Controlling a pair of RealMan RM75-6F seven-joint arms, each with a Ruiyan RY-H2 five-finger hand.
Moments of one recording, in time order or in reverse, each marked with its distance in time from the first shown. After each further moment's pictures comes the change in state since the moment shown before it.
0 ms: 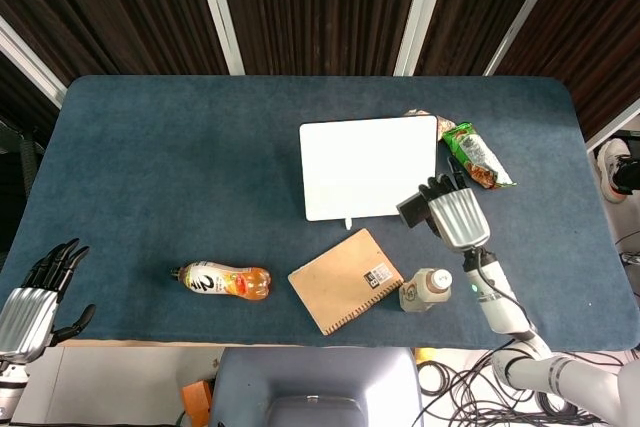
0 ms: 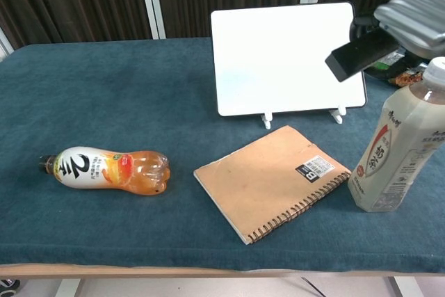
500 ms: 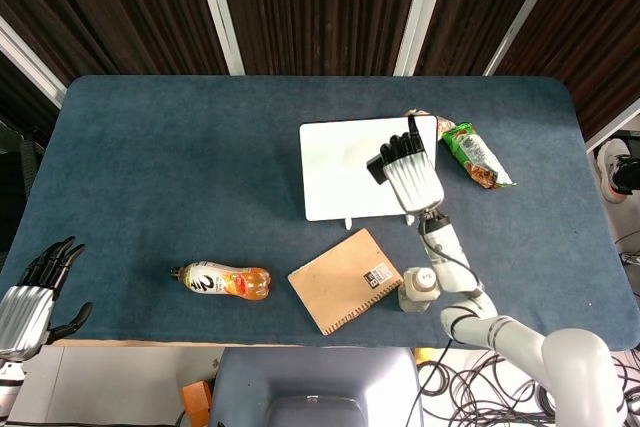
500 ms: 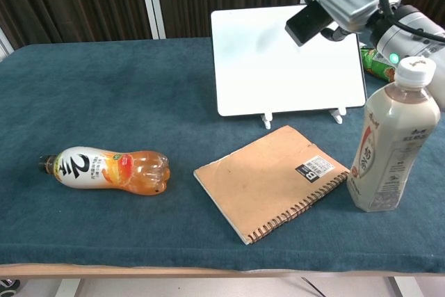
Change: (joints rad) left arm -0.003 0.007 -0.006 0.006 -0.017 -0.009 -0.026; right arm 0.216 -0.228 0.129 0.355 -0.002 -0.037 -0.235
